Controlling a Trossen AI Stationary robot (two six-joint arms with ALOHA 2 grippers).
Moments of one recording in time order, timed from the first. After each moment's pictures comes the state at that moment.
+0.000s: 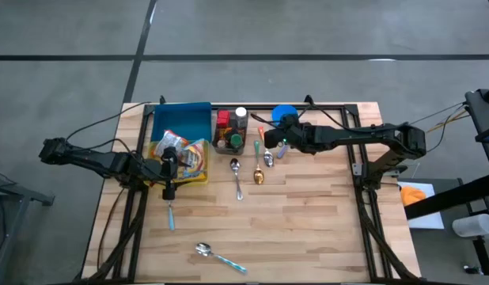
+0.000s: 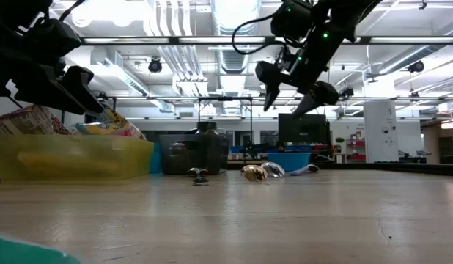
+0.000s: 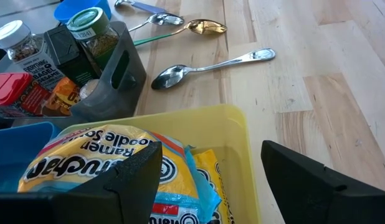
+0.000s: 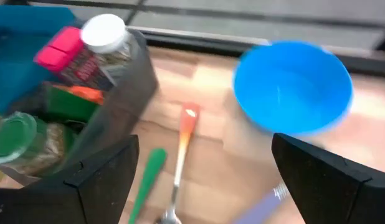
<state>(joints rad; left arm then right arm) -0.20 0.48 0.29 -0.47 -0.32 0.05 -0.22 1.53 1.00 -0.36 0.59 0.92</state>
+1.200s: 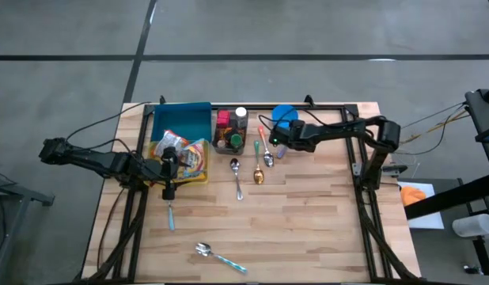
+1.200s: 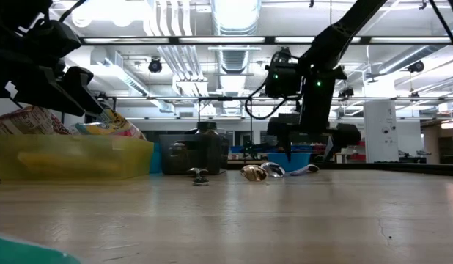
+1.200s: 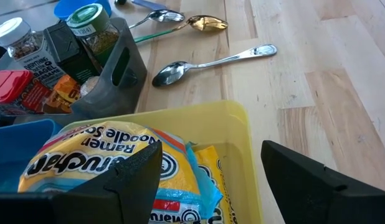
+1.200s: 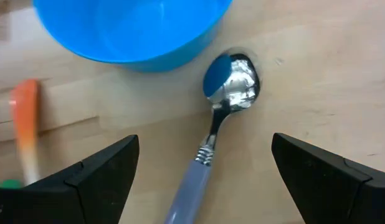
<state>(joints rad) -0.20 0.48 0.29 -0.48 -0.32 0.05 -0.35 1.78 1.00 -0.54 0.50 1.44</state>
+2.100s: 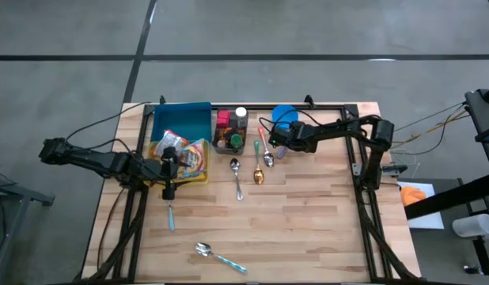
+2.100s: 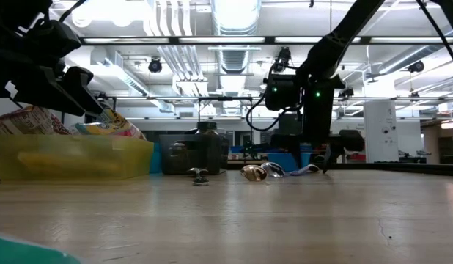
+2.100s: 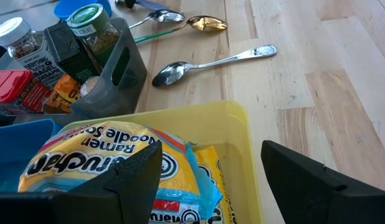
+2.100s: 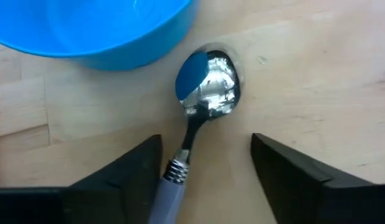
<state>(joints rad) -0.20 0.48 0.29 -0.48 -0.32 0.05 -0.36 1.85 1.00 -0.55 0.51 1.43</state>
